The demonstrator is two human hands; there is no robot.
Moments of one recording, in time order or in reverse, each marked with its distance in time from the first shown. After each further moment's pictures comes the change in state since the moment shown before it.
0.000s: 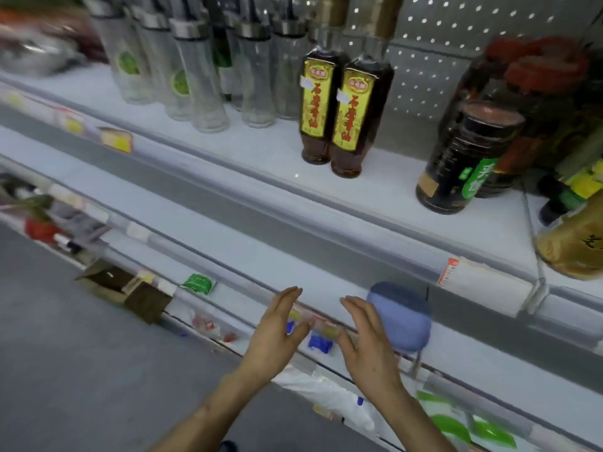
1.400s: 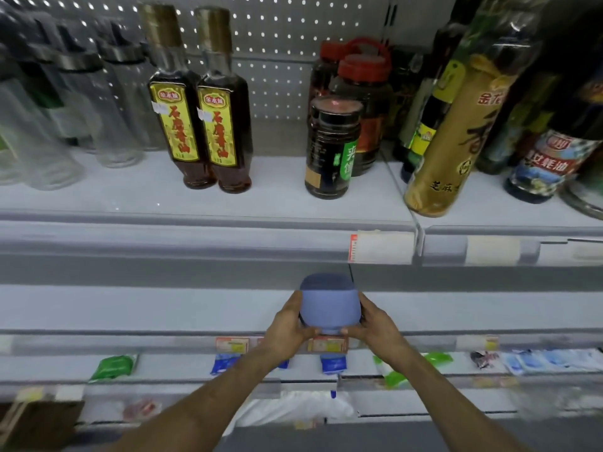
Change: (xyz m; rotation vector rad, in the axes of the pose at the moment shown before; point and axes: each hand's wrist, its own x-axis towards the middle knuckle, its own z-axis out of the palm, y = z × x) left_hand 0.082 0.024 0.113 -0.199 -0.572 0.148; right_hand -0.018 0.109 -0.060 0.390 0.092 0.461
